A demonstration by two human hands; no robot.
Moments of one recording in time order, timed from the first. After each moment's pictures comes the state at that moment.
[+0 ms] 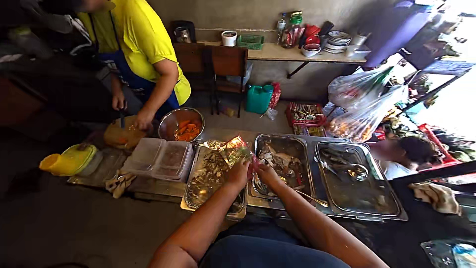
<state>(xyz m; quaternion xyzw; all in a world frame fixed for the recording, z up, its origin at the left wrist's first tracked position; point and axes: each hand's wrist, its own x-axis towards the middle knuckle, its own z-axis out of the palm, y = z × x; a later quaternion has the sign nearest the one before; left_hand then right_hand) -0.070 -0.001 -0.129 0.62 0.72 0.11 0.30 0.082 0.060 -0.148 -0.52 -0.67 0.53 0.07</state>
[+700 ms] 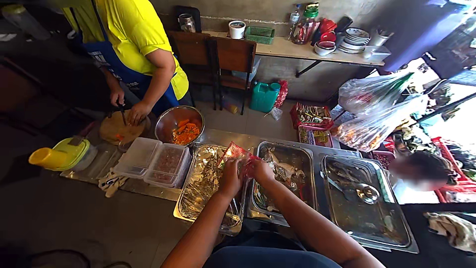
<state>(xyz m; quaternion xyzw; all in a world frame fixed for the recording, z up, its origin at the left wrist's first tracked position) -0.093 0.008 -0.147 0.52 0.75 0.31 0.26 0.029 0.111 -0.125 -0.50 -0.79 0.34 -0.05</state>
